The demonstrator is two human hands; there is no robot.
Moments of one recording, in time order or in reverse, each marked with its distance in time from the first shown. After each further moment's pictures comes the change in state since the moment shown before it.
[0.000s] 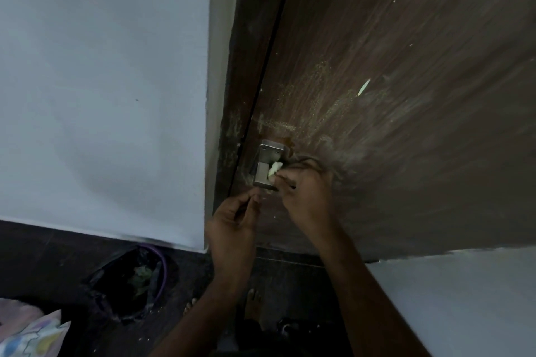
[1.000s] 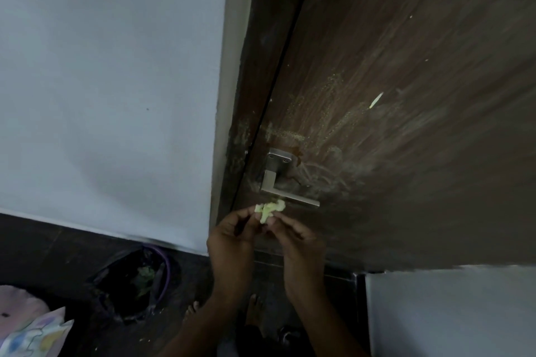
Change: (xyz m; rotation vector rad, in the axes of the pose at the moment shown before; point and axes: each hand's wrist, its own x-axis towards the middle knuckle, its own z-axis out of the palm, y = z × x) left_hand -0.001 -0.018 -0.006 -0.065 -0.009 -0.151; right_hand -0.065 0.002 0.056 1.106 0.120 0.496
